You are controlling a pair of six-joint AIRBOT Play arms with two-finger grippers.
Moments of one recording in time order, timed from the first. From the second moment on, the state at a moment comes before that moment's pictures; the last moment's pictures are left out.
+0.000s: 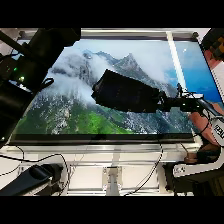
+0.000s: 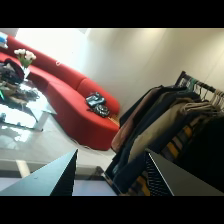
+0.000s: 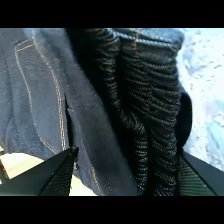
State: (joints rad) left arm -0.56 -0.92 1.24 2.25 -0.01 -2.73; right arm -0.30 -1.61 0.91 -0.58 0.96 1.19
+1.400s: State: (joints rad) left arm -0.56 -0.92 1.24 2.25 -0.01 -2.73; right arm -1.05 -1.13 1.24 -1.25 1.30 1.53
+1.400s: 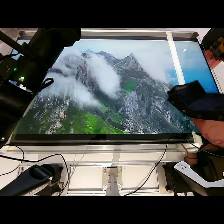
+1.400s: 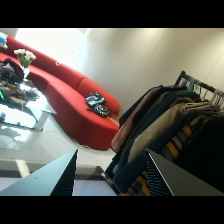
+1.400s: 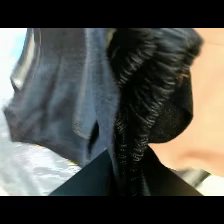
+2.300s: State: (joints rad) left arm -0.53 -0.92 1.24 2.25 -0.02 -2.69; right arm -1.20 -1.12 1.40 -1.18 1.34 1.61
